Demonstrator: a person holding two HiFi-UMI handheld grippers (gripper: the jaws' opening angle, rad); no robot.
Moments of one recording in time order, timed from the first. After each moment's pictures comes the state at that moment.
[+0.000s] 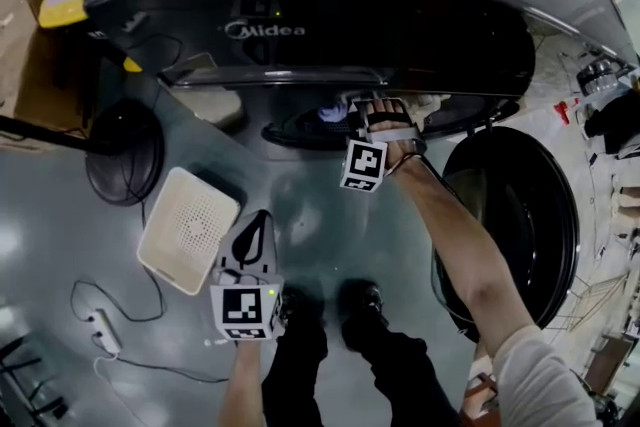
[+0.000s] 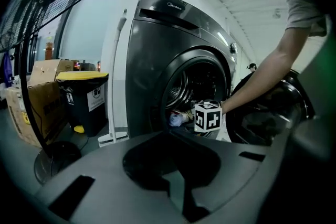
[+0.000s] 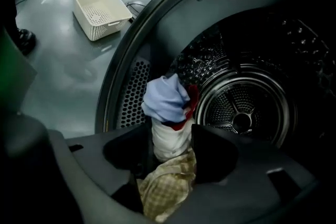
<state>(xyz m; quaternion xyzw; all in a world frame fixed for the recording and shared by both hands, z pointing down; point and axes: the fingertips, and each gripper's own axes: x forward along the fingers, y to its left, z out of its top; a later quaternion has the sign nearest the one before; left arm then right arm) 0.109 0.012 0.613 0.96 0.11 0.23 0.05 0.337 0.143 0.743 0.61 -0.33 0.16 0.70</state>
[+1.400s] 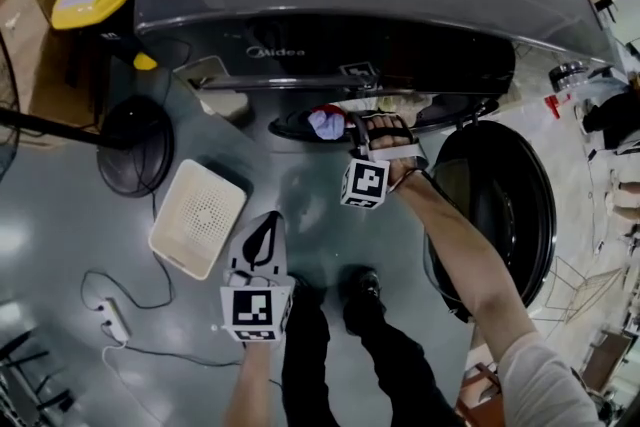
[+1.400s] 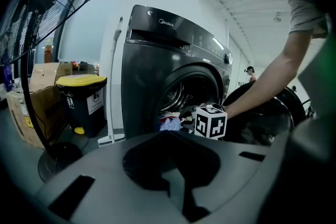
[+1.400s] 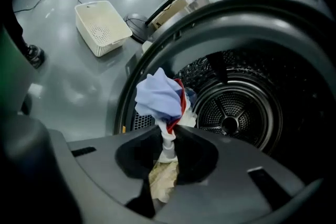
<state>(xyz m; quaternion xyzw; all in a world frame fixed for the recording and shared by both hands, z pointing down) 0.089 0.028 0.547 0.96 0.12 0.24 0.06 0.278 0.136 0.678 0.63 -0.35 0.16 0.67</state>
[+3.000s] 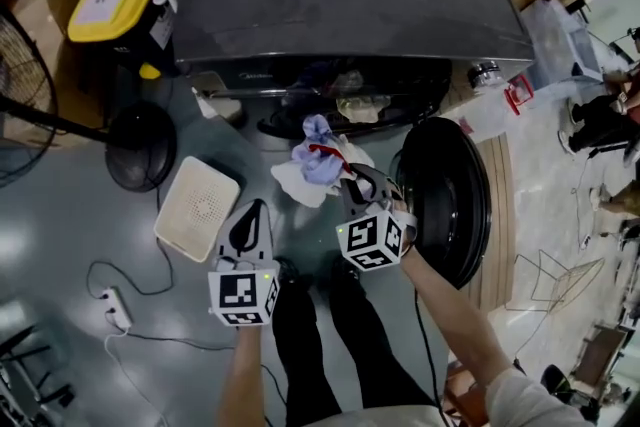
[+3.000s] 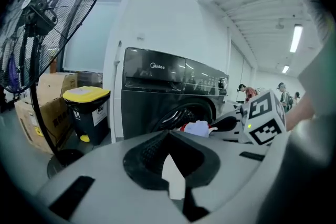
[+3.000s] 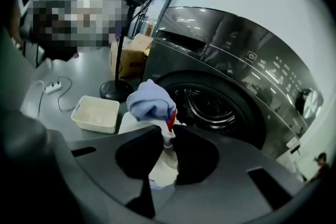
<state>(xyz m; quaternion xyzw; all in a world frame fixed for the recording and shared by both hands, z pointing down) 0.065 0.042 0.412 0.97 0.10 0.22 0.06 0.140 0.187 0.473 0.85 -0.34 0.26 0.32</state>
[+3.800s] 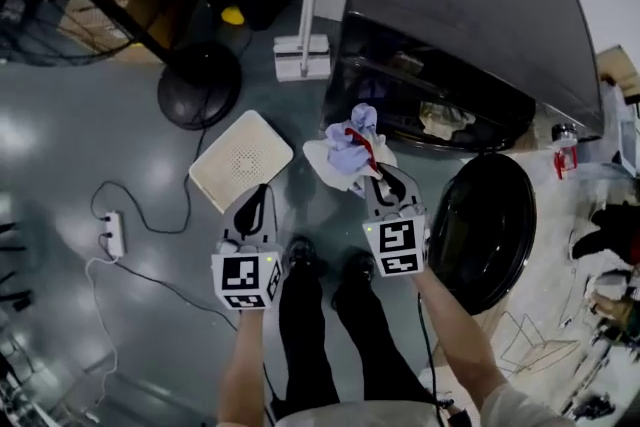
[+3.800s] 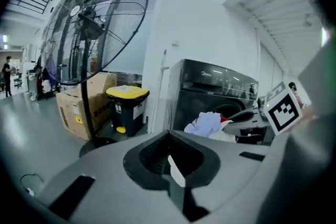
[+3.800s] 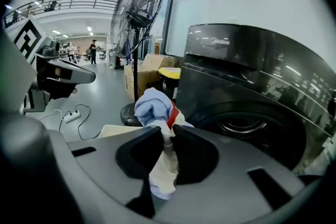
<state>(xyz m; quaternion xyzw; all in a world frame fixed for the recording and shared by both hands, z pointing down) -0.020 -0.091 0.424 0.97 -0.07 0.22 0.09 0.092 0.061 0.452 0.84 -0.43 0.25 0.22</state>
